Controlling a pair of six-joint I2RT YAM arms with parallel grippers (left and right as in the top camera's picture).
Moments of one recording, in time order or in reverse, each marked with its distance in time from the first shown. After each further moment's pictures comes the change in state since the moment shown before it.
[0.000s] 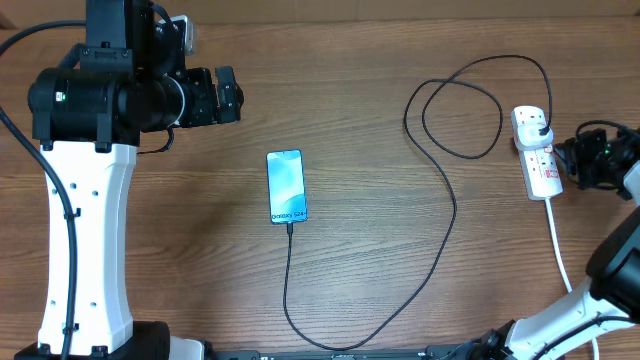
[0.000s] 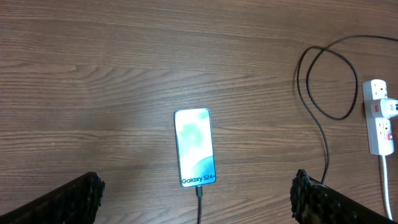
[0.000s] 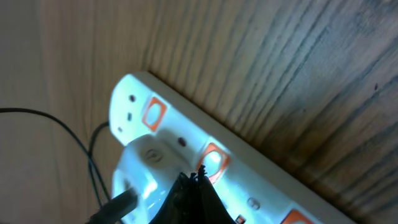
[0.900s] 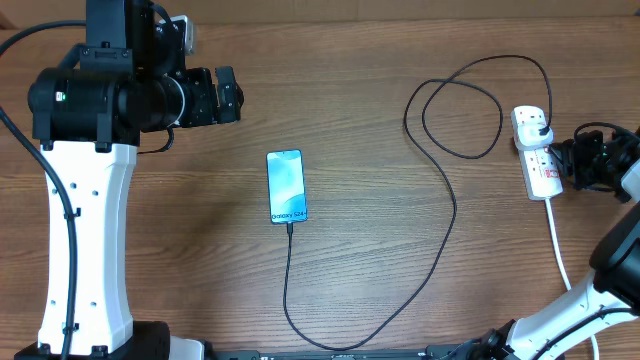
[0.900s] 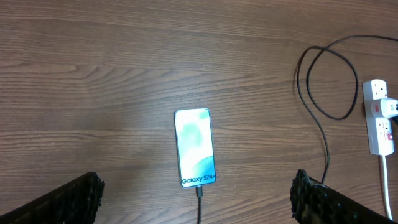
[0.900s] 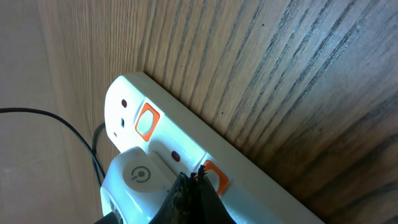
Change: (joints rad) left arm 0.000 0.000 0.000 0.000 0.000 0.000; right arm -0.012 0.059 0.000 0.060 -0.075 -0.001
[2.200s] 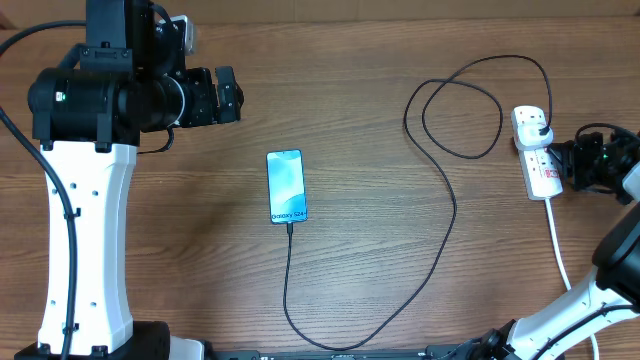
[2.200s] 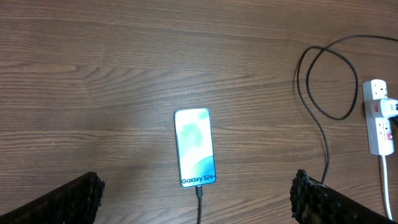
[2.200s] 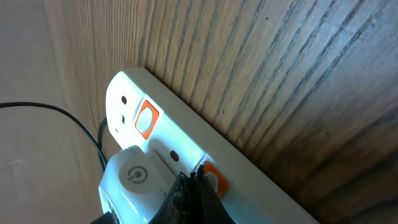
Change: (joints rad) left arm 0.000 0.000 0.000 0.000 0.000 0.000; right arm -0.012 0.027 0.005 -0.003 -0.060 -0.020
